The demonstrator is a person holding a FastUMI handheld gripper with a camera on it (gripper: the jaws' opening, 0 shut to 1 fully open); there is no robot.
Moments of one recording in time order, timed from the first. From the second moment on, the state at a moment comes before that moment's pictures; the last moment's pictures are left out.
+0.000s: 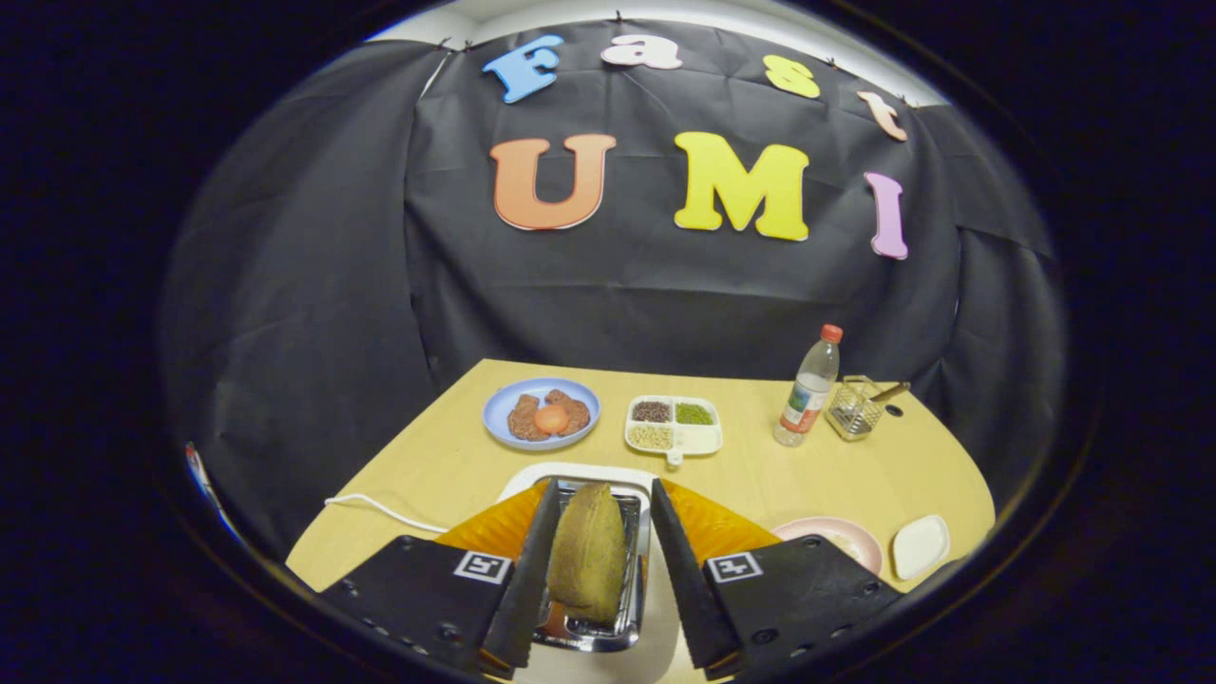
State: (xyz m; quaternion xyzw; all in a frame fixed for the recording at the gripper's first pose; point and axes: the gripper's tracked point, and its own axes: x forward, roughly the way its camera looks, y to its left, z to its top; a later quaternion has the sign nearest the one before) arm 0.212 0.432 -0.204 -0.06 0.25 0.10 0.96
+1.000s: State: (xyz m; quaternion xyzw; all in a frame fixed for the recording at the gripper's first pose) arm 0.189 0.407 -0.056 -0.02 0.19 0.08 0.98
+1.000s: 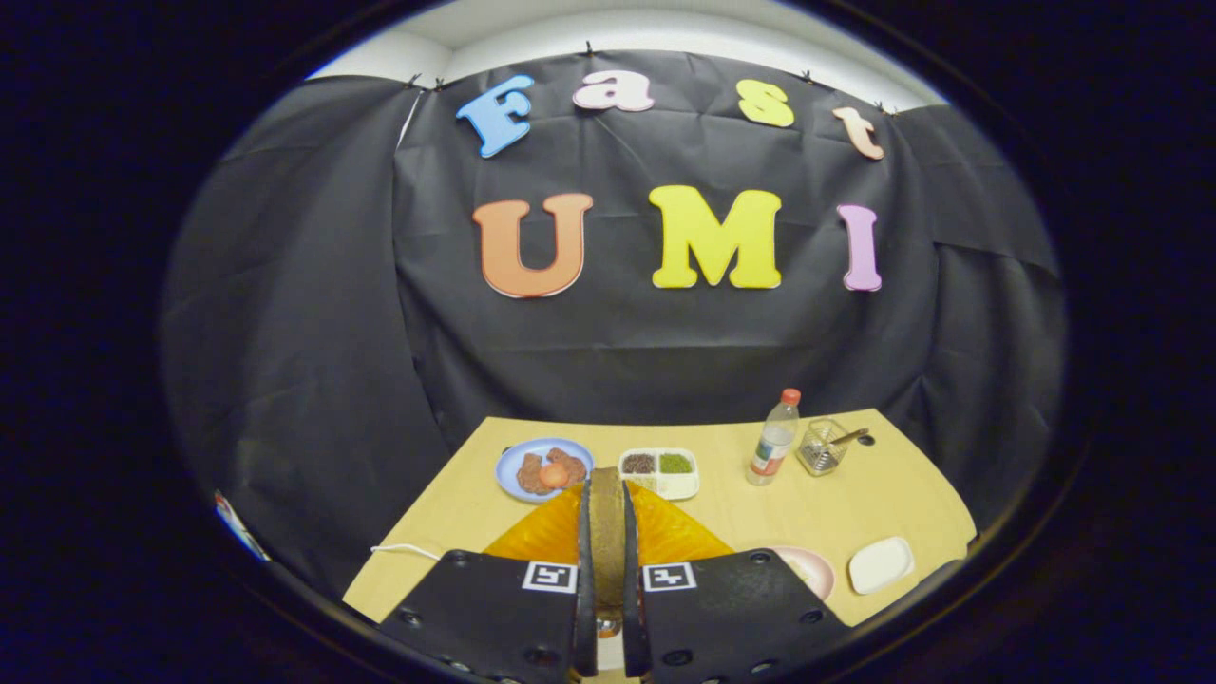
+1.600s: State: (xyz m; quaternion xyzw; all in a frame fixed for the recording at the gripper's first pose) arm 0.219 0.302 -0.112 -0.02 0.22 0.01 0.98
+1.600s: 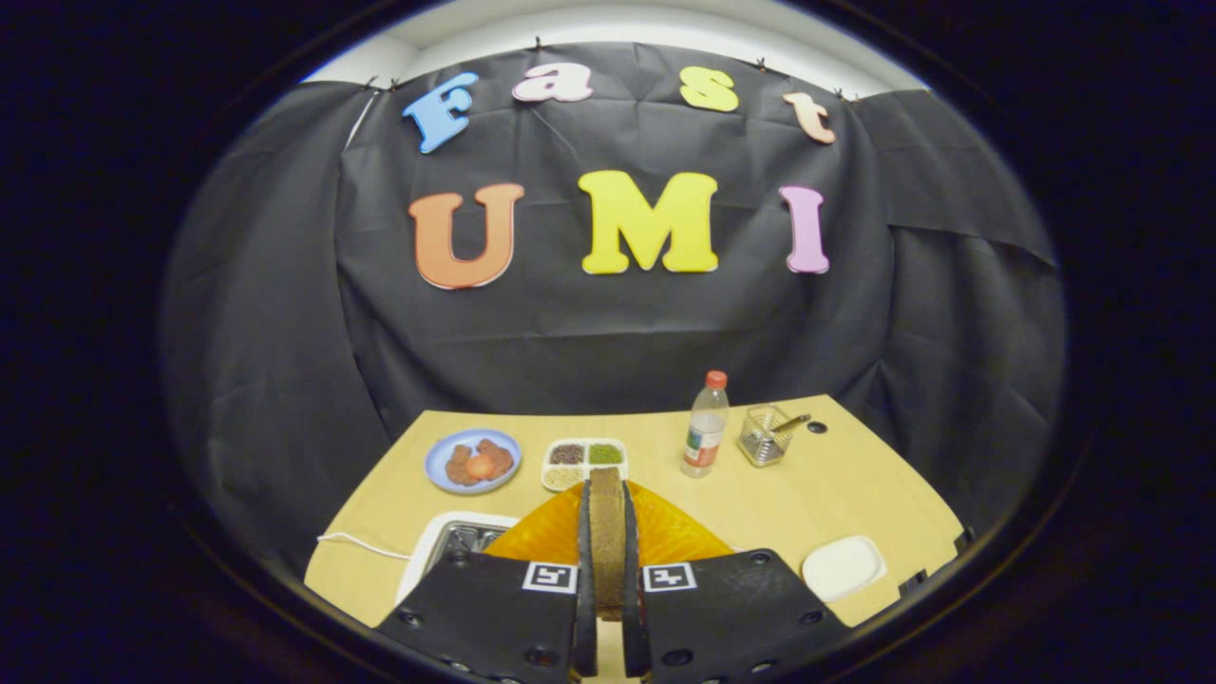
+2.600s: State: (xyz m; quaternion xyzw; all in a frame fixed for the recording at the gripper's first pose) arm 0.242 0.187 -0.273 0.08 0.29 0.03 0.95
